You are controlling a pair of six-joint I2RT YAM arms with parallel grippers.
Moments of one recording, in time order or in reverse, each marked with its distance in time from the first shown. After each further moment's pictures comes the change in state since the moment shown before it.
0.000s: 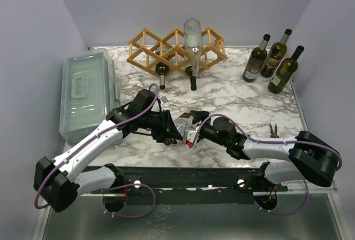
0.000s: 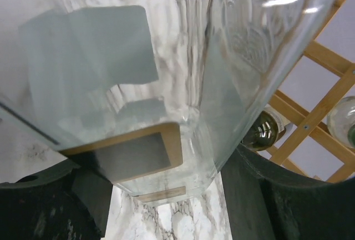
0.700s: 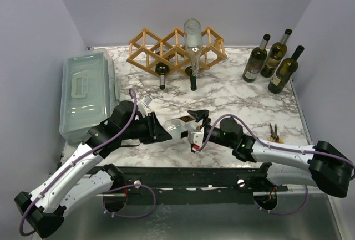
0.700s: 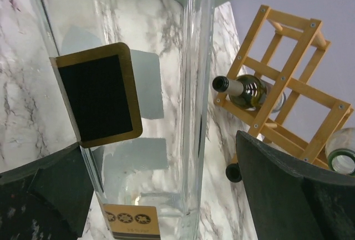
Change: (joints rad) left arm -0.002 -0.366 -0.131 0.043 -0.225 0.074; right arm 0.026 -0.150 0.008 -0.056 -0.111 0.103
